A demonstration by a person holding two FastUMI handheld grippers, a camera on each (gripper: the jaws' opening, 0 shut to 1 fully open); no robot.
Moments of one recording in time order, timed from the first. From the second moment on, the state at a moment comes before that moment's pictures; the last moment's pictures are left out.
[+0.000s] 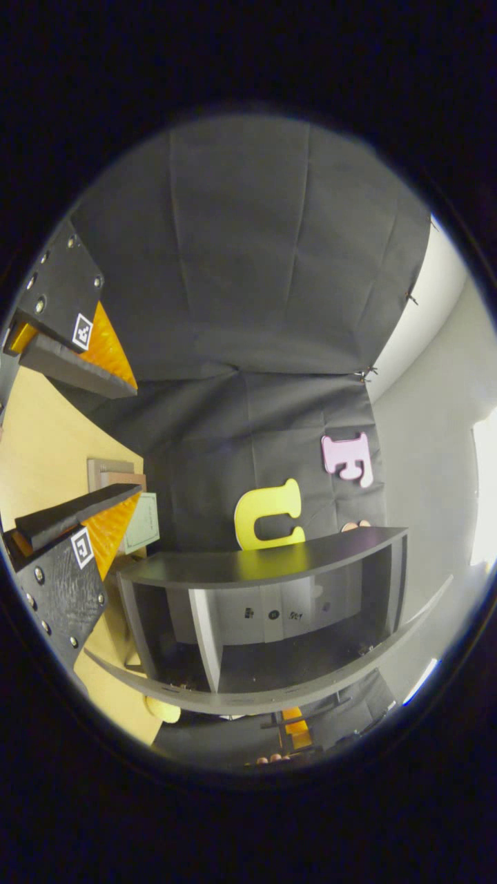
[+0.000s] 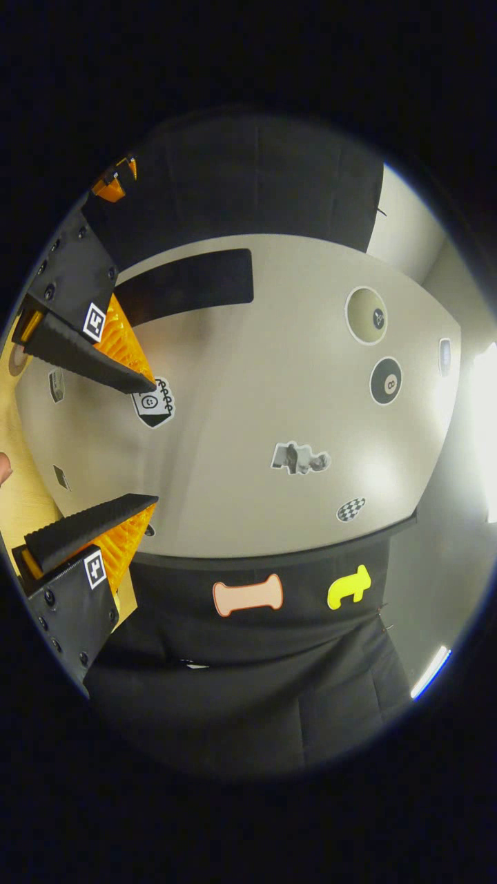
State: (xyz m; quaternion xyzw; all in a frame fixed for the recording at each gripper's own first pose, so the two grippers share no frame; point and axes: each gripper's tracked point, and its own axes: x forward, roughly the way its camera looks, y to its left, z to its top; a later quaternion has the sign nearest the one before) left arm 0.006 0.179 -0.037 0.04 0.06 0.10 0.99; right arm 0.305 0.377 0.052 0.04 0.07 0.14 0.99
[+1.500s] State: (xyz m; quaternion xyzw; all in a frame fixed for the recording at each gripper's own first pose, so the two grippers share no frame) left arm 0.027 0.010 0.018 0.05 0.03 0.04 1.00; right arm 0.255 0.269 0.063 -0.01 0.03 0.14 0.99
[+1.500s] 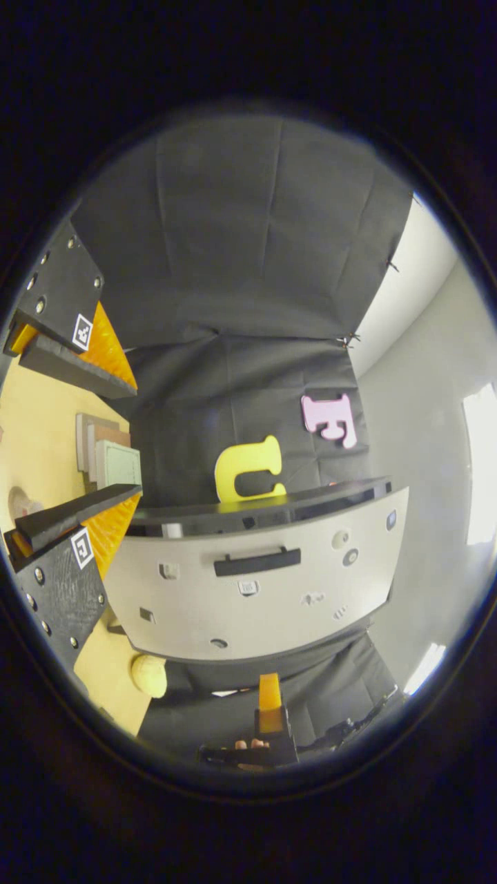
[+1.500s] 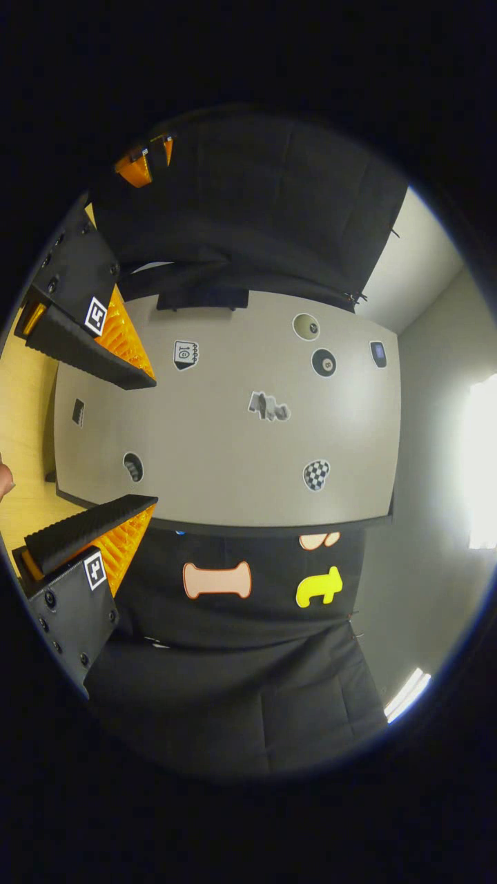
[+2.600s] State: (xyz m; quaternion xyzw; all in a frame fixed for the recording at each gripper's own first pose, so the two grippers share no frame) left arm -0.012 -0.113 0.043 0.07 0.00 0.00 1.00; right arm 0.148 0.120 0.007 0.01 0.04 0.10 0.99
